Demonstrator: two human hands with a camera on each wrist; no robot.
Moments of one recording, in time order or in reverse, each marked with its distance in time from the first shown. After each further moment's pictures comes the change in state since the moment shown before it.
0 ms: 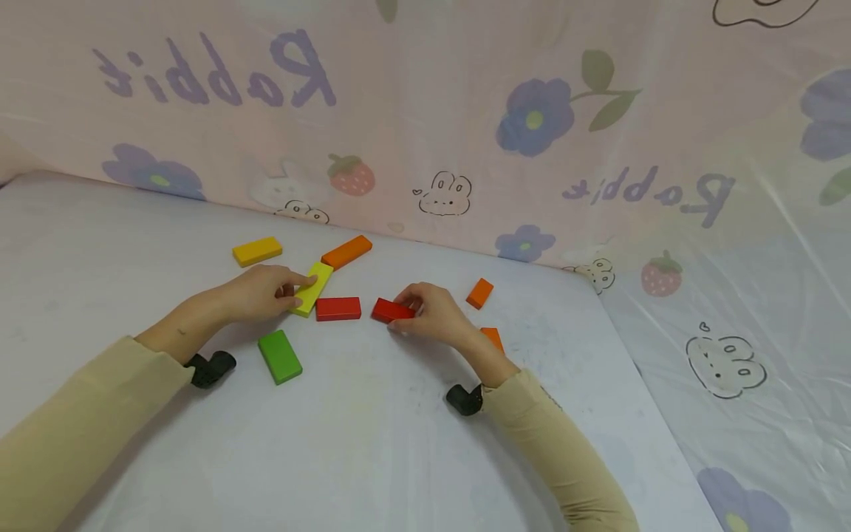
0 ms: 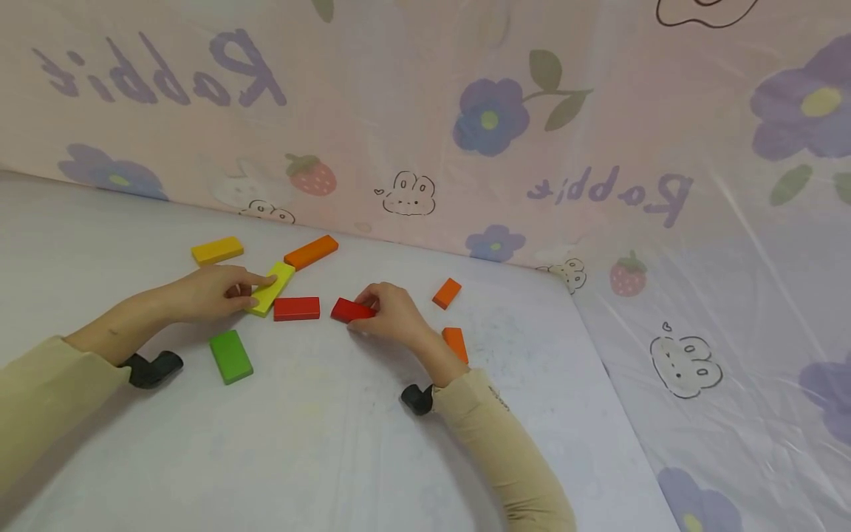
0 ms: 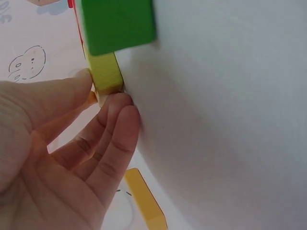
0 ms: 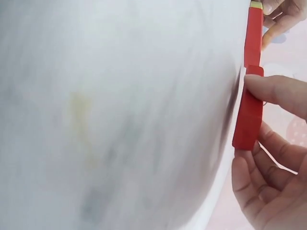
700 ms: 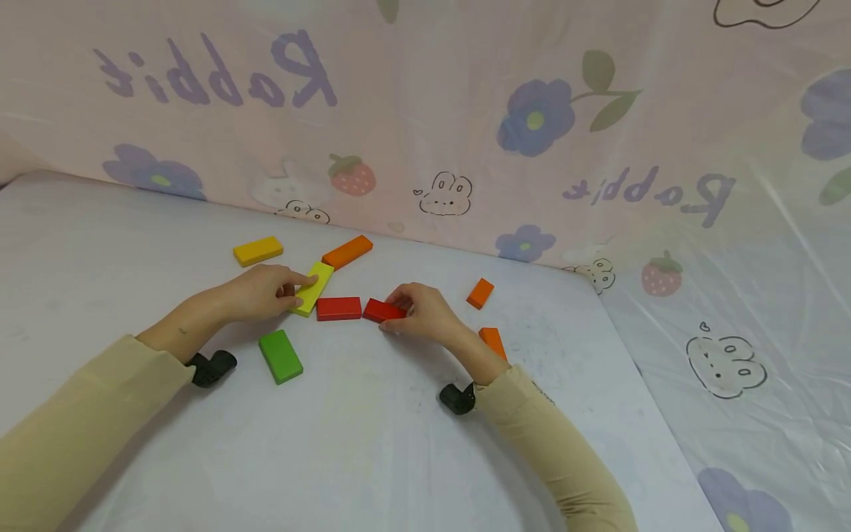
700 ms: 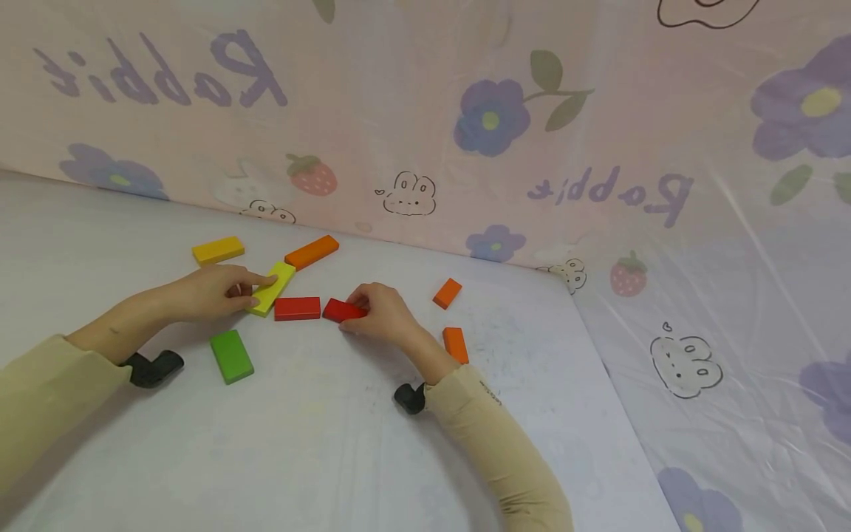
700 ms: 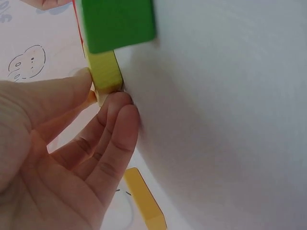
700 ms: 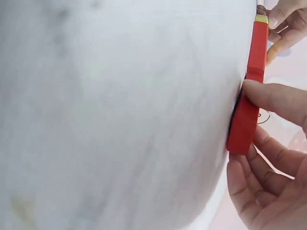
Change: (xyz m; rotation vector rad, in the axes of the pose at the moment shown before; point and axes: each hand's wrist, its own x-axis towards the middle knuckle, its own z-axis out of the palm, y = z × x) left_hand 0.000 -0.002 -0.002 -0.001 -0.013 0.013; right_hand 0.008 -0.010 0.007 0.011 -0.047 0.018
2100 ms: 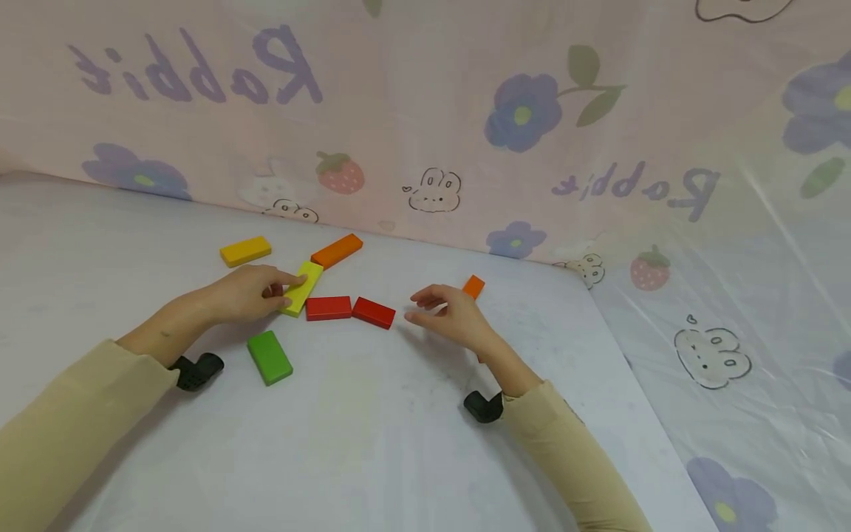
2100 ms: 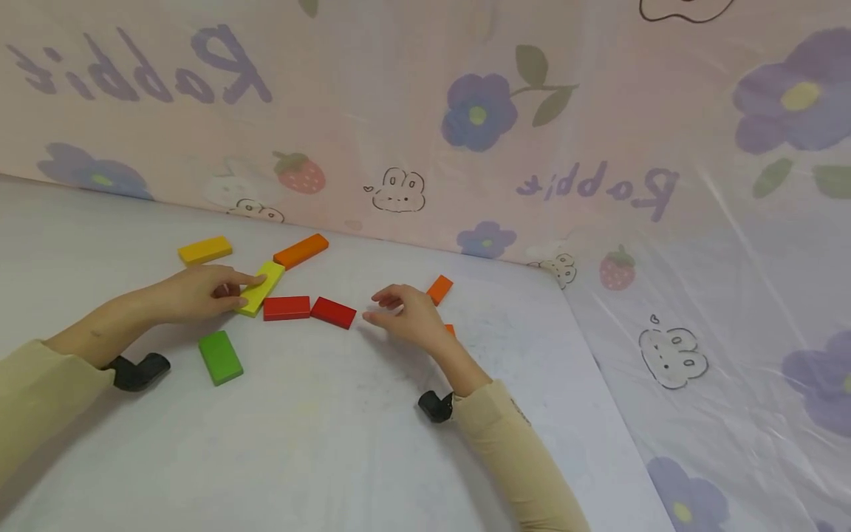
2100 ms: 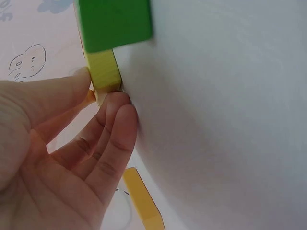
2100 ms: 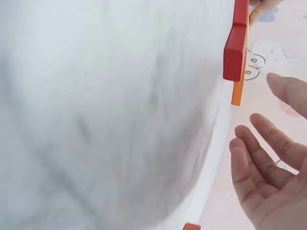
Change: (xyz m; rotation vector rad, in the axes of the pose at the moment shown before) left_hand 0.002 -0.004 0.003 -0.001 0.007 -0.001; right_hand -0.037 0.033 -0.026 0.118 0.103 0.029
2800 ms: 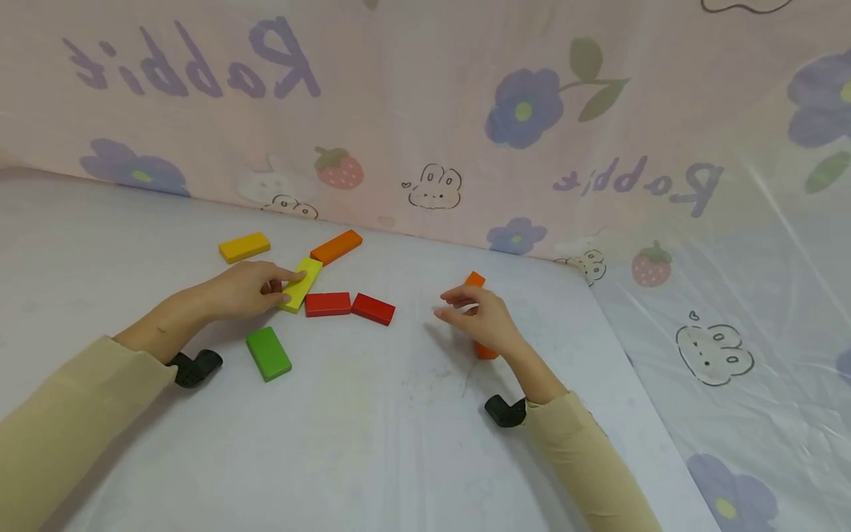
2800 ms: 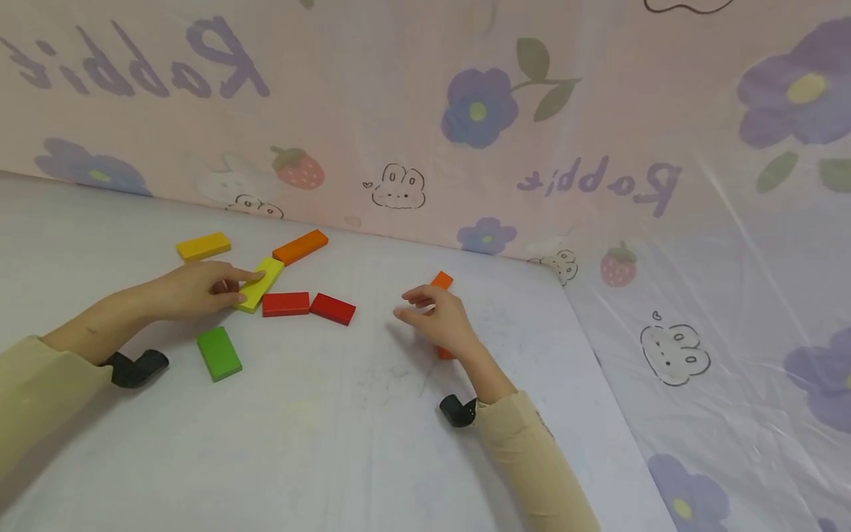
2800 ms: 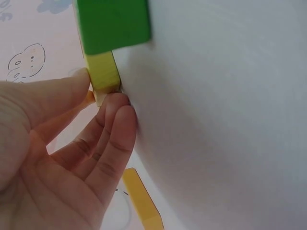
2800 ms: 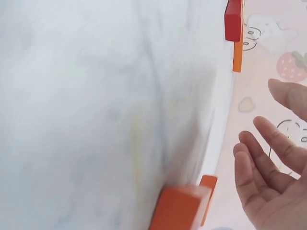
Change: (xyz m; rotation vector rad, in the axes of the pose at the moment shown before) left_hand -0.001 0.002 -0.001 0.010 0.002 -0.006; right_hand -0.018 0.031 -0.020 0.053 0.088 0.057
